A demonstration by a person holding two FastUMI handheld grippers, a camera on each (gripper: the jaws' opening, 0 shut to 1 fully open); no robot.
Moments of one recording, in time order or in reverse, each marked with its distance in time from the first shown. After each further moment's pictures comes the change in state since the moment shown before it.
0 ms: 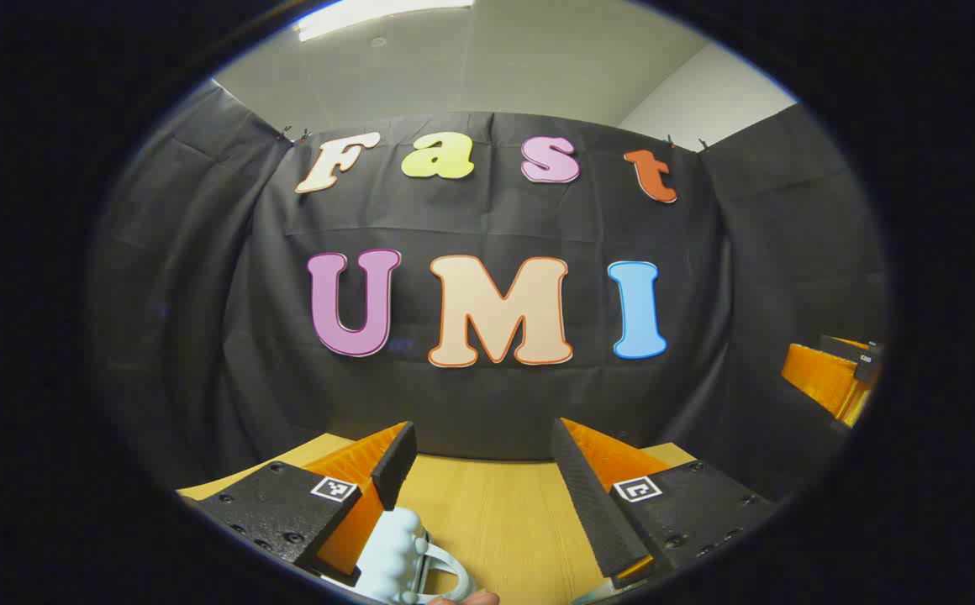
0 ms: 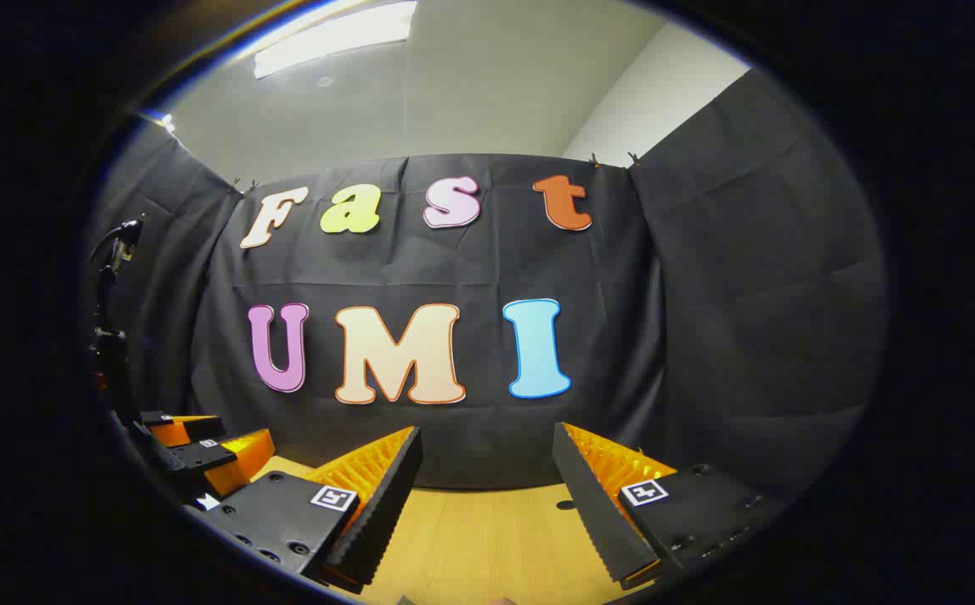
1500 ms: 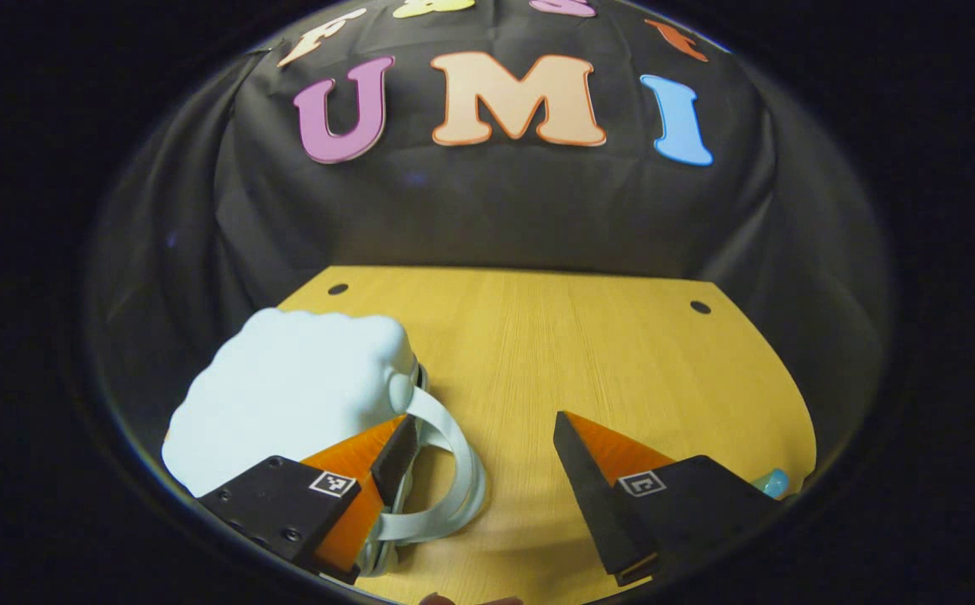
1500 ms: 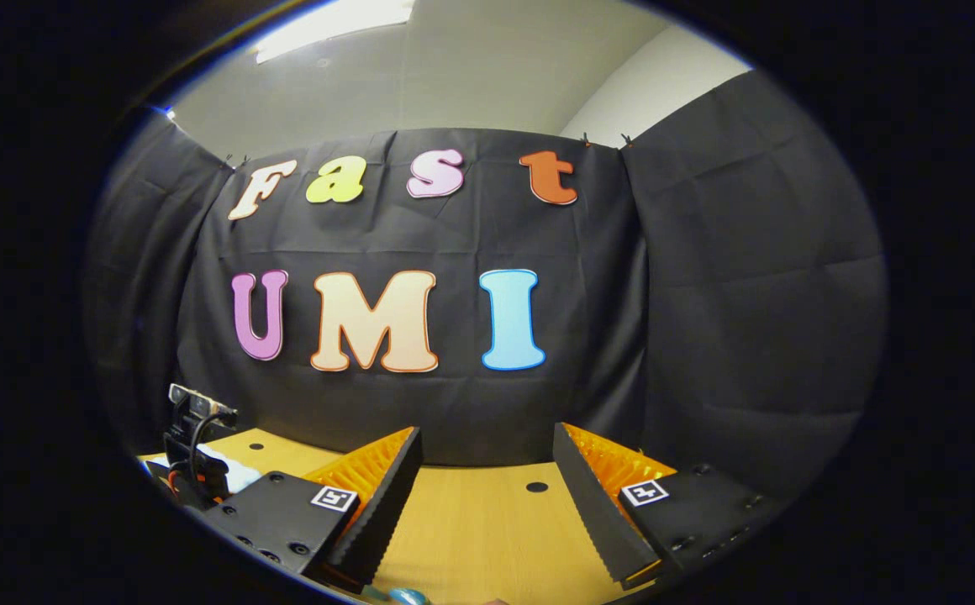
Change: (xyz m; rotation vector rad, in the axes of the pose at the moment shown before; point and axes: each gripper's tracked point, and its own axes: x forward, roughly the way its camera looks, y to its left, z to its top) left arm -0.020 0.001 -0.249 -0.006 0.694 0.051; right arm -0.004 -0.050 -0.039 -0.054 0.108 -0.047
